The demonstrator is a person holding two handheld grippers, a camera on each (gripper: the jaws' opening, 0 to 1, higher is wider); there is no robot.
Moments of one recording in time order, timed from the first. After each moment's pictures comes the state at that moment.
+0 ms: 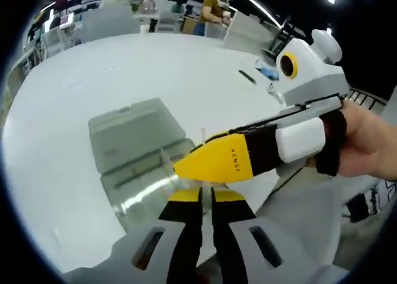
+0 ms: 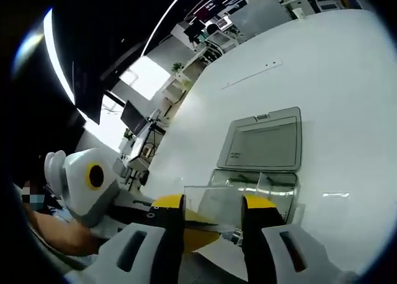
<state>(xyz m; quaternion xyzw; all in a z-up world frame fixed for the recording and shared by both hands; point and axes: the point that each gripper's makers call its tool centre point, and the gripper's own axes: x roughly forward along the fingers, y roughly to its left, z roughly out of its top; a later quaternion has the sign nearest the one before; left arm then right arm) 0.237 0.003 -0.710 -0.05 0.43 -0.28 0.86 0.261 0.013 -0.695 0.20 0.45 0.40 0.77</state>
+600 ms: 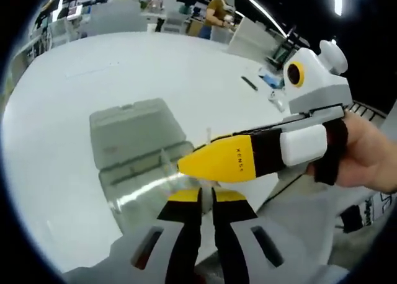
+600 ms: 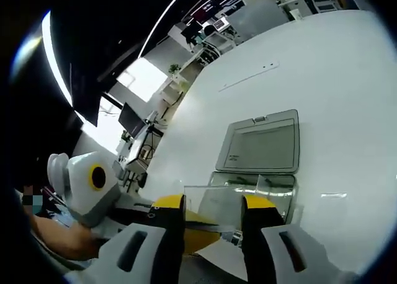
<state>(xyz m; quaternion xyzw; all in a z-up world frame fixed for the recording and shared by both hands) 0.241 0.001 -0.706 -0.09 0.42 -0.27 0.86 0.266 0.011 -0.692 0.21 0.45 0.39 0.78</state>
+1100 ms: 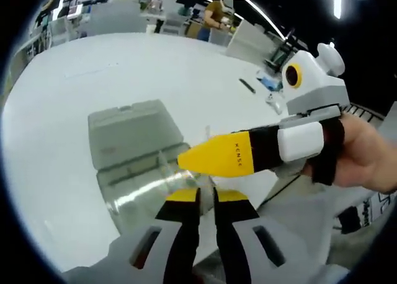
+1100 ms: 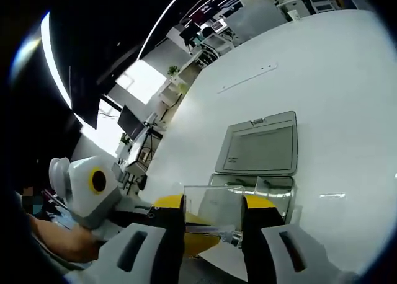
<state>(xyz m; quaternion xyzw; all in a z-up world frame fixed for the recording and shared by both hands) 0.239 -0.001 -0.704 -0.09 0.42 -0.28 0.86 0.268 0.010 -0.689 0.21 0.44 0.39 0.78</state>
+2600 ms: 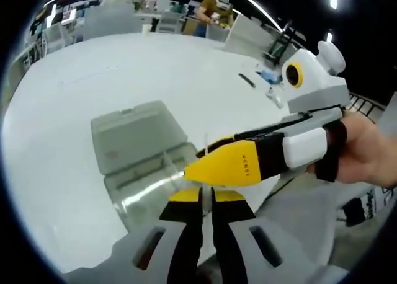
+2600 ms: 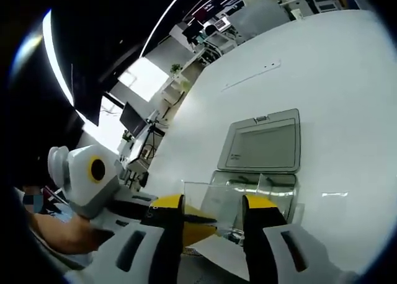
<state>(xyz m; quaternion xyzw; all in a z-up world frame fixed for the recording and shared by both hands) 0.241 0.010 -0.703 -0.06 0.43 -0.28 0.86 0.261 0.010 -0.691 0.21 0.44 0.40 0.78</state>
